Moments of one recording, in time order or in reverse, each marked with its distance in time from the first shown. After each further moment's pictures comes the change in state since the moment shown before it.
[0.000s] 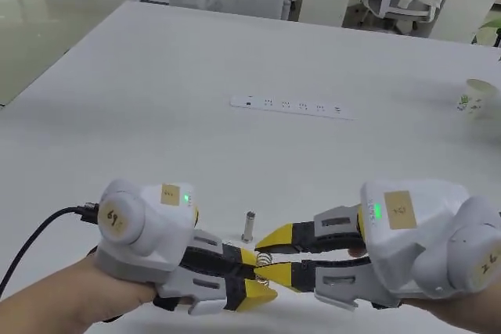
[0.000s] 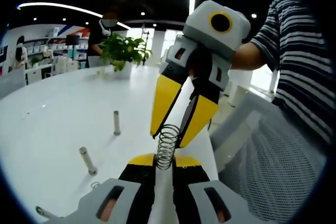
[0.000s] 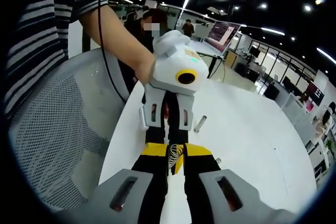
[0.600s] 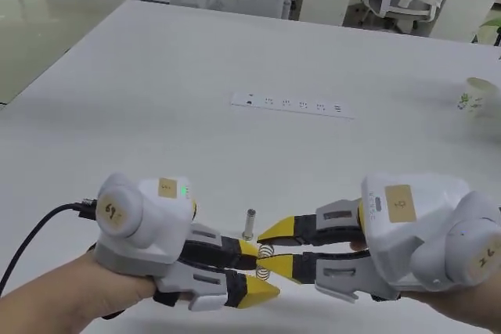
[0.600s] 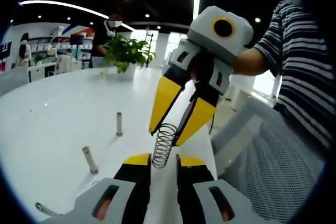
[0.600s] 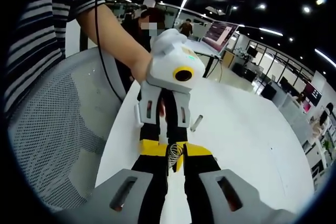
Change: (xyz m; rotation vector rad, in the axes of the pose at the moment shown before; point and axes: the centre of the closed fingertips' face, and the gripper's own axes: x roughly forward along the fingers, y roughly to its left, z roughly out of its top) left arm -0.004 0.002 0.003 -0.029 -0.021 0.023; right arm -0.002 -0.005 -0.001 -0.008 0.010 -0.031
